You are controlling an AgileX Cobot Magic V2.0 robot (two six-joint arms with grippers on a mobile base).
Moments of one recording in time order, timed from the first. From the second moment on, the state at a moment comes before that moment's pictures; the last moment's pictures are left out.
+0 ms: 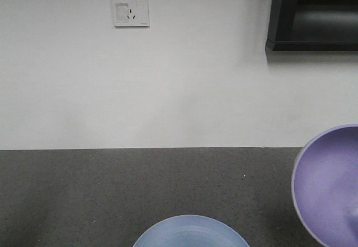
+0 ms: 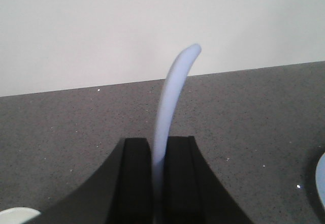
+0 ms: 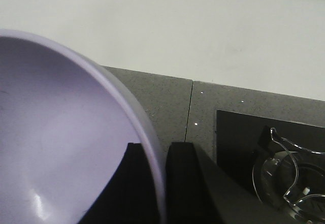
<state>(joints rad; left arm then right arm) -0.05 0.64 -0.82 -0.04 0.57 0.08 -0.01 0.75 -0.92 0.22 0.63 -0.28</state>
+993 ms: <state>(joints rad) -0.05 0.64 -0.82 -0.04 0.54 0.08 0.01 0.81 -0.93 0.41 0.57 -0.39</state>
